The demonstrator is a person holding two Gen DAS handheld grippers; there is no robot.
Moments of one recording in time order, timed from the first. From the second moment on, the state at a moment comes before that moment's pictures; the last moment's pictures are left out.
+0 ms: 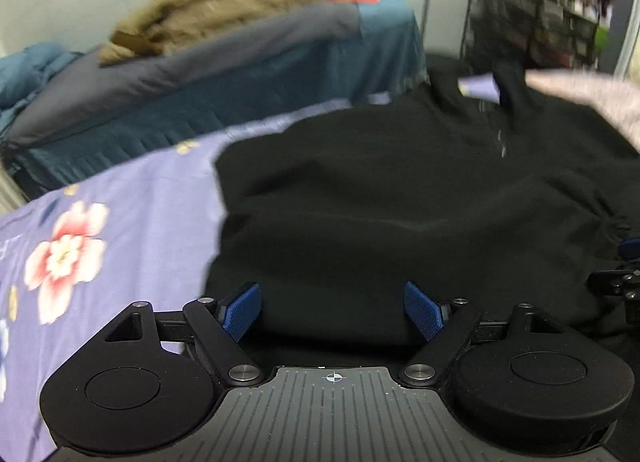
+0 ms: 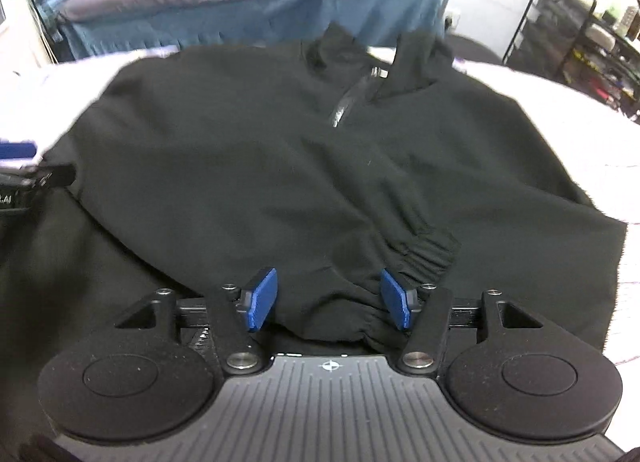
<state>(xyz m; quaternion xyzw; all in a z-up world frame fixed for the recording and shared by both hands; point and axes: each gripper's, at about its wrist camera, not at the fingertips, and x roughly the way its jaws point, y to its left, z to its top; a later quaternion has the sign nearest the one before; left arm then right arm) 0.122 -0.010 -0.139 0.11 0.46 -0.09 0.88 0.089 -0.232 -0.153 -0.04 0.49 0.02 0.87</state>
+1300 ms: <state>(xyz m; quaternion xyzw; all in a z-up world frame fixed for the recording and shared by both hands) 0.060 0.098 -0.146 -0.01 0.52 -0.11 0.85 -0.008 -0.288 -0.167 0.01 0.52 0.01 0.85</state>
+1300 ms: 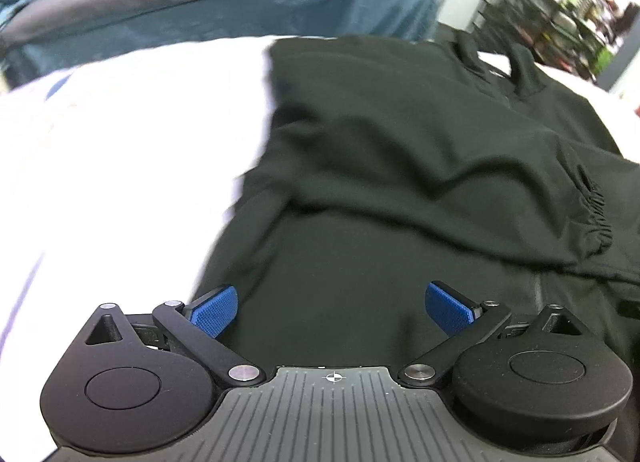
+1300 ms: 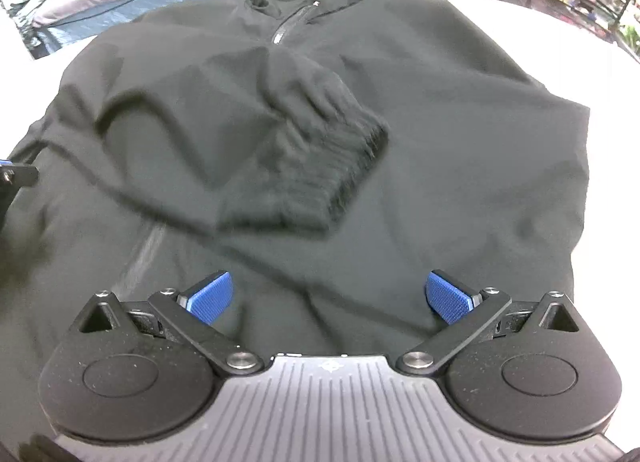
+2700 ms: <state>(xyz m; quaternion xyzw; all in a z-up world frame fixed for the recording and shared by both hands) -0.102 0.218 -0.158 0.04 0.65 -0.23 0.72 -0.288 -0.379 -0.231 0.11 0.64 0.04 0.76</state>
